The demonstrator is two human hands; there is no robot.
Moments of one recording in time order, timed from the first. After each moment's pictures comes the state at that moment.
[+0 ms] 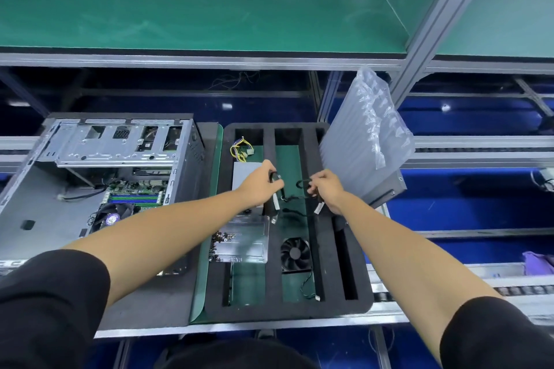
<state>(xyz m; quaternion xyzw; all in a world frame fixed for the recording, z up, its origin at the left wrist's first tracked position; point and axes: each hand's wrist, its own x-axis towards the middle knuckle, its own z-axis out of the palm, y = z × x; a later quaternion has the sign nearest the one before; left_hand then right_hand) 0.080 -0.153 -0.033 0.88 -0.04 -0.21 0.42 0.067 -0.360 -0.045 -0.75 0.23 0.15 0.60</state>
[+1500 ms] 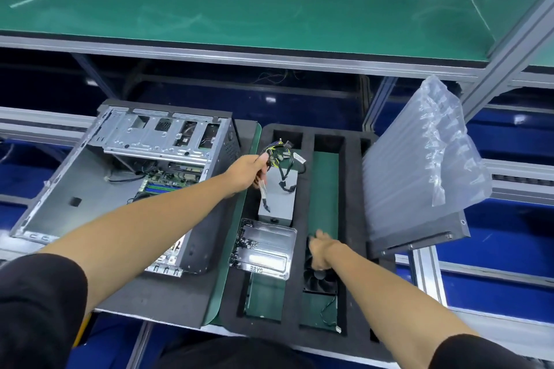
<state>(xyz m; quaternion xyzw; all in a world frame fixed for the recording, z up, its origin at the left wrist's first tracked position) 0.121 -0.060 -0.021 0.84 0.07 -0.19 0.51 0.035 -0.301 -0.134 -0.88 -0.14 0.46 -0.03</state>
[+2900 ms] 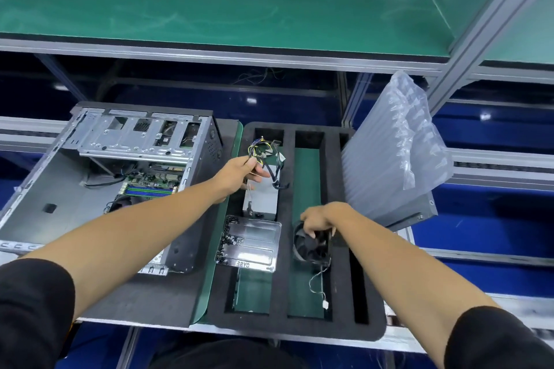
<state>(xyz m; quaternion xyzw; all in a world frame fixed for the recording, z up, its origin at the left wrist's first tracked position) 0.102 -0.074 -0.024 0.77 0.06 -0.22 0.59 0.078 -0.315 -0.045 -0.85 -0.17 0.50 0.00</state>
